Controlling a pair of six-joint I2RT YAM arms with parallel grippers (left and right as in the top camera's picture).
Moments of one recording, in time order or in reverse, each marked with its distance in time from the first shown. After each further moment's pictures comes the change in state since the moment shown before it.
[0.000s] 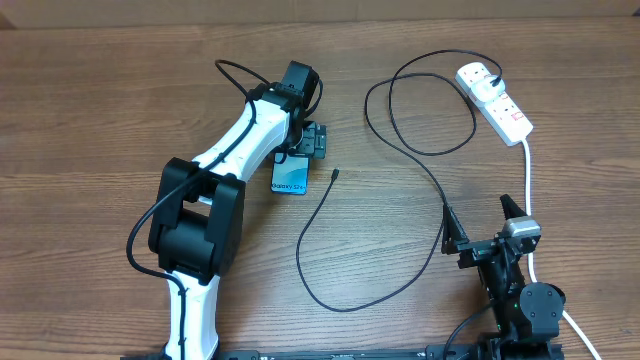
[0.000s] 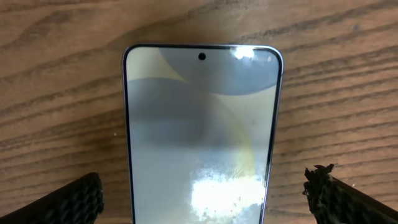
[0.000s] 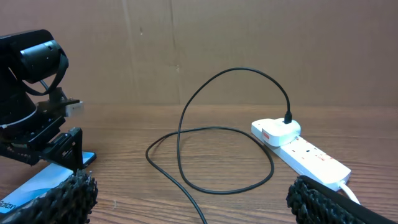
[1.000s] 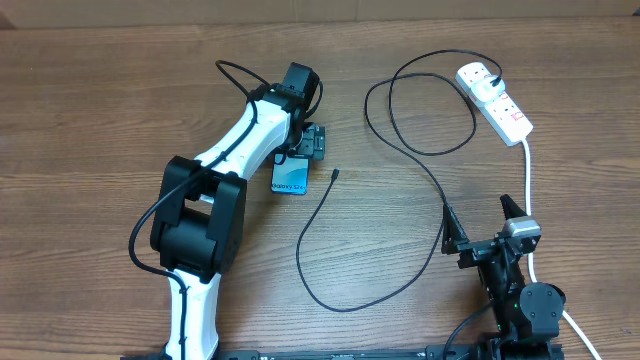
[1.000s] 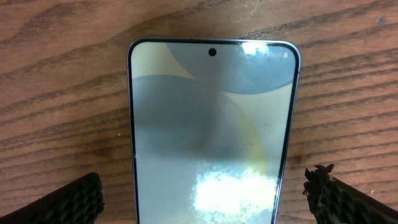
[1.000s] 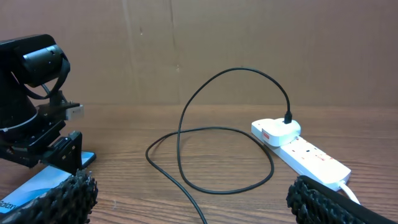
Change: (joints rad) left arm 0.000 0.013 0.000 -0.009 -0.018 0.000; right arm 0.000 0.000 0.000 0.000 0.000 0.000
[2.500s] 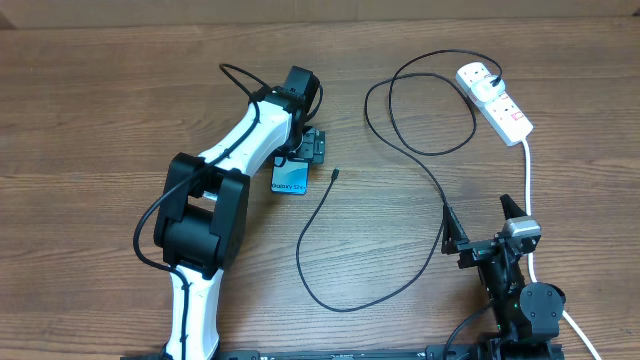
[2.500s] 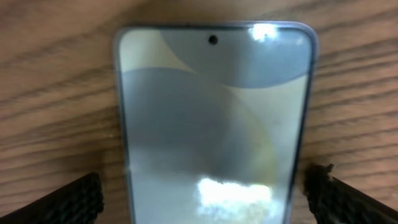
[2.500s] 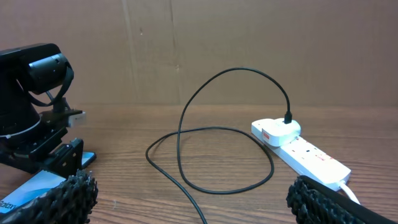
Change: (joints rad) left arm 0.000 0.030 0.001 -0.002 0.013 0.021; right arm 0.000 0.000 0.000 0.000 0.000 0.000
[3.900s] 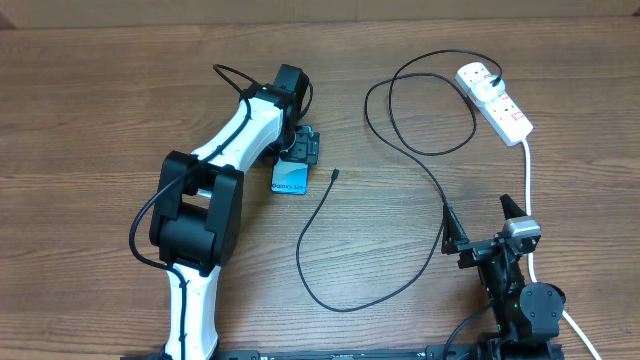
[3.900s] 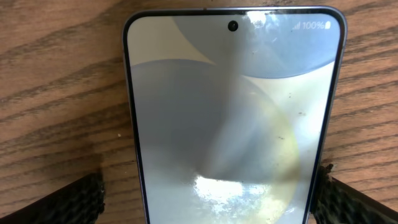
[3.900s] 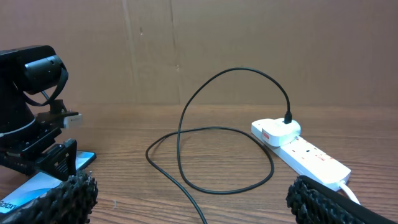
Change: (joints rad) left arm 0.041 0.009 0.008 -0.037 0.053 0.057; right arm 0.000 0.000 0.000 0.000 0.000 0.000
